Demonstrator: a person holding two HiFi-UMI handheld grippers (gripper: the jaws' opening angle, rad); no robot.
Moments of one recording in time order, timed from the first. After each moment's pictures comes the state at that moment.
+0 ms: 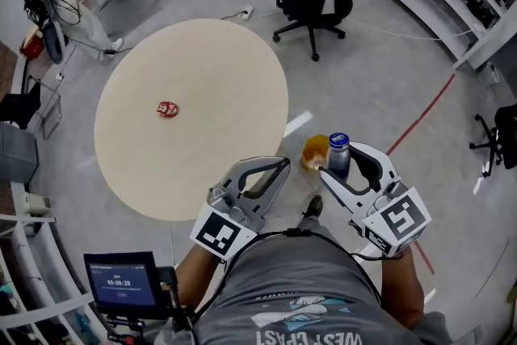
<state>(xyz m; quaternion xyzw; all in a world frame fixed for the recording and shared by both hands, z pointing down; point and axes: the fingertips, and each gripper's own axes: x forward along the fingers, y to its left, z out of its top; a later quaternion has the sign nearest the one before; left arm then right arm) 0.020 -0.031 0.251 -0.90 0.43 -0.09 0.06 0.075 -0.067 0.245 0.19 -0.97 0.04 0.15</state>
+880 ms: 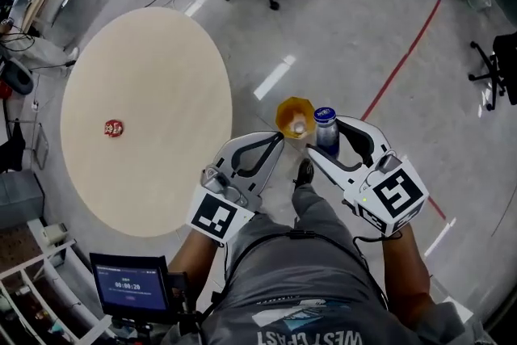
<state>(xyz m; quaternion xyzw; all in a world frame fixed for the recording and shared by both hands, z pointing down) 0.150 -0.205 0.389 -0.93 0.34 -0.14 0.00 0.198 -0.225 0.392 0.24 -0.94 0.16 0.17</state>
